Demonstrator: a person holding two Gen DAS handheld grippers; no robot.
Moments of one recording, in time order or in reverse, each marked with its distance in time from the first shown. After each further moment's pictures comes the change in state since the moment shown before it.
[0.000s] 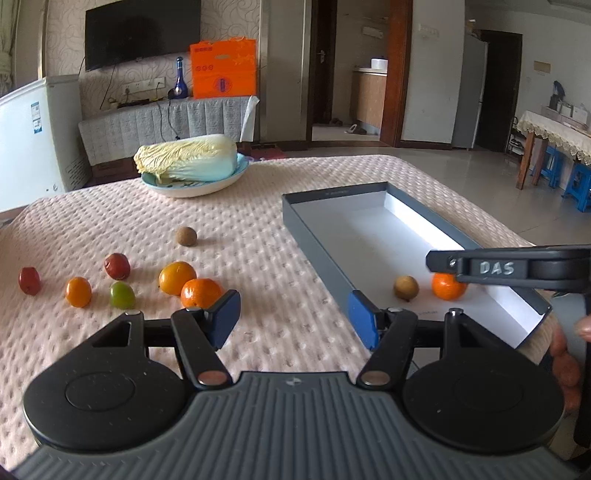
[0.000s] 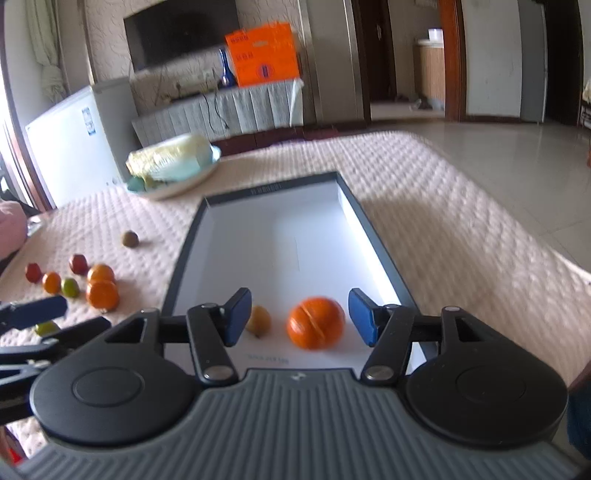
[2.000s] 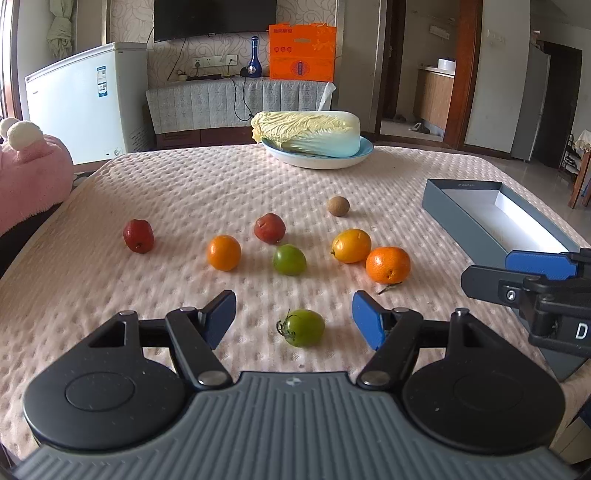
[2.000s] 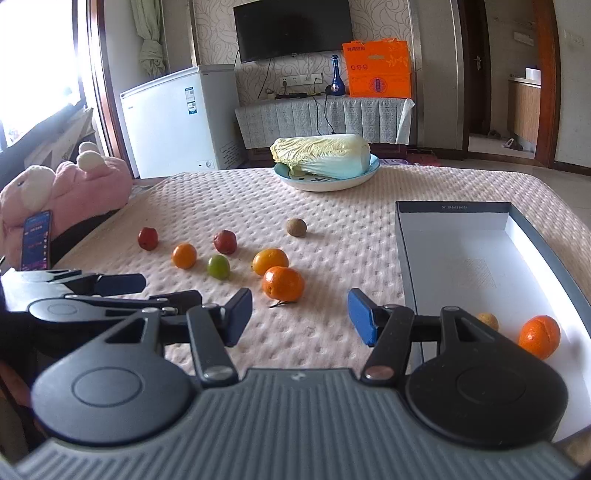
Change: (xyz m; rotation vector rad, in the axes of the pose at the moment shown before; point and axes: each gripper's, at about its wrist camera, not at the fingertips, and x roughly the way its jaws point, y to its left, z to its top) left arm -0.013 0.129 -0.027 -0.120 0.035 0.164; right arm -0.007 0.142 -0.019 -0.194 -0.022 0.238
